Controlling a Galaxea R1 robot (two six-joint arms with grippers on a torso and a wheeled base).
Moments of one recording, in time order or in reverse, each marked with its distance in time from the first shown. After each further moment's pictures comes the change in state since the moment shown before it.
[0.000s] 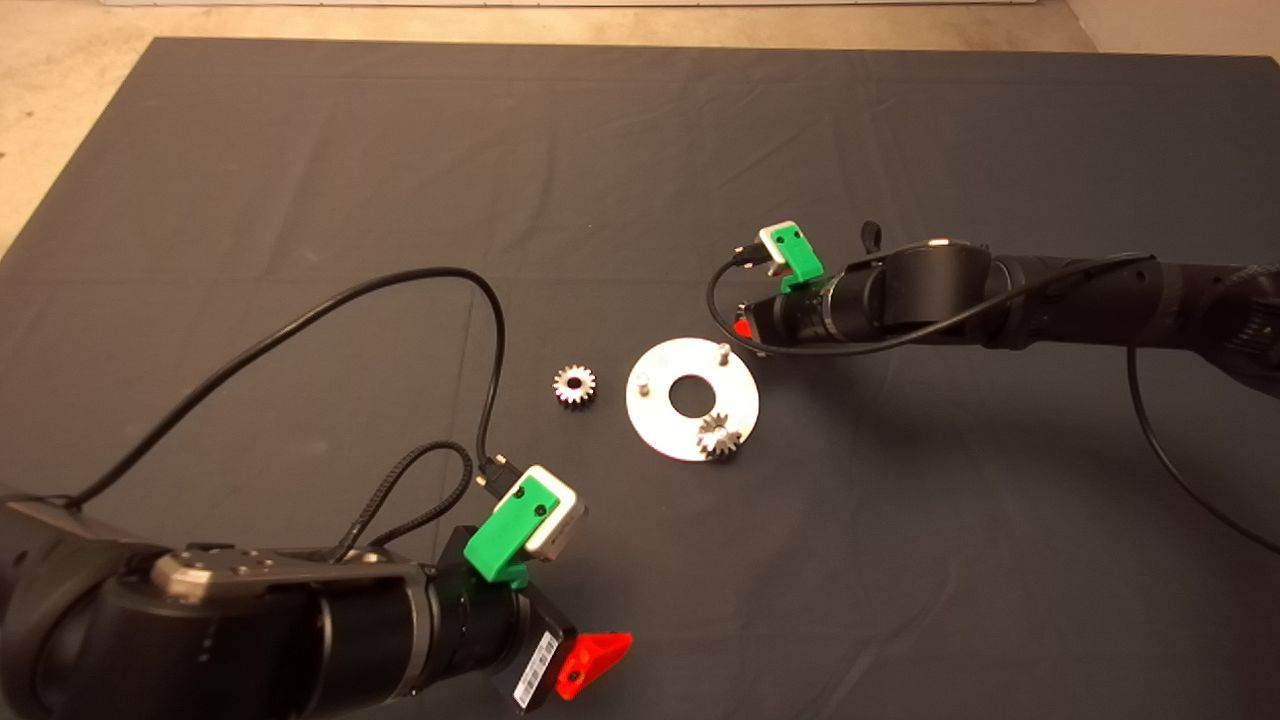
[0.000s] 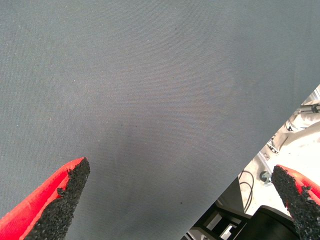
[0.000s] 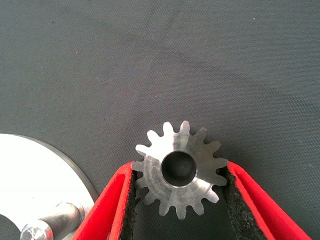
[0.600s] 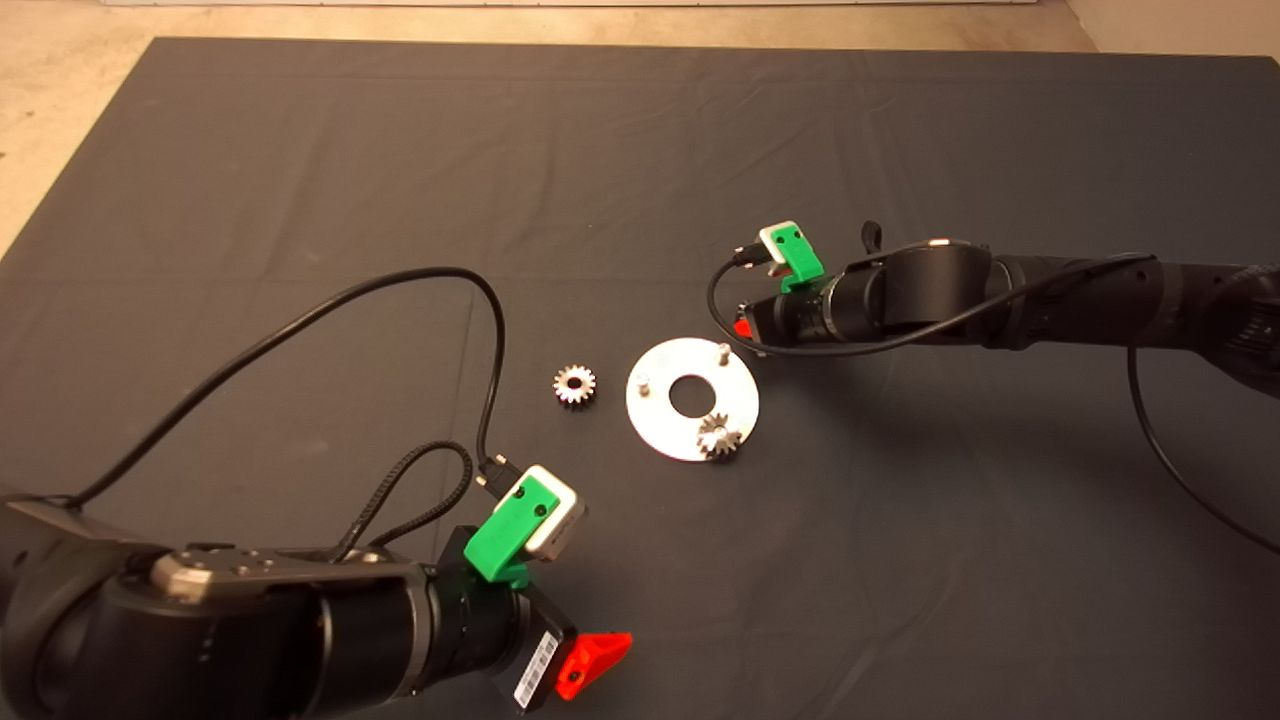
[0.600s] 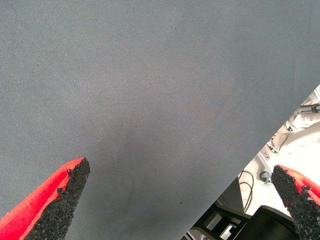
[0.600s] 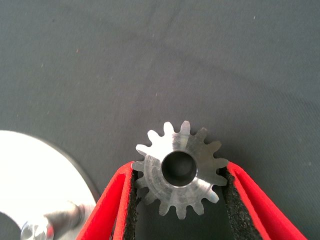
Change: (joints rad) left arm 0.000 0.000 0.000 0.000 0.000 -0.001; right arm 0.000 -0.006 0.013 0.002 -0.005 -0.002
